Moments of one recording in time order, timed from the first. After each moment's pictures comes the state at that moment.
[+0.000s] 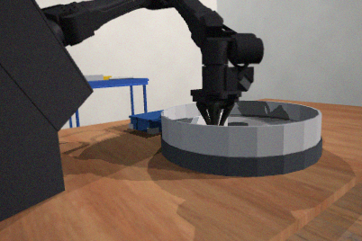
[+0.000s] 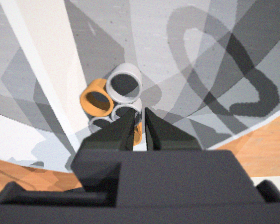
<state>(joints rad) -0.61 1.92 1.11 -0.27 -0.86 -0.49</state>
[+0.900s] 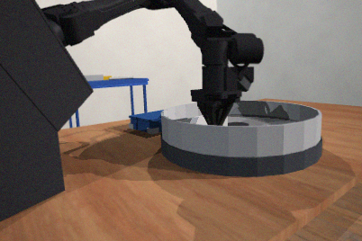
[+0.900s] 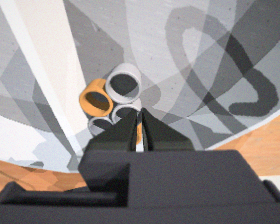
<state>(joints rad) -0.61 1.92 1.11 -0.27 -0.85 -0.49</state>
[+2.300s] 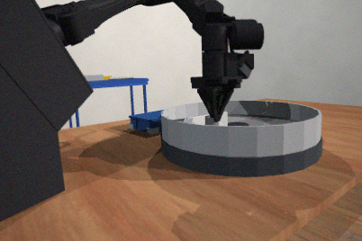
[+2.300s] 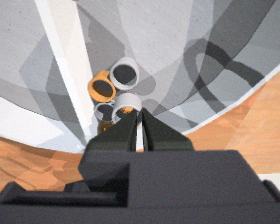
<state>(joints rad) -0.67 1.87 1.12 -0.39 -0.88 -0.57</state>
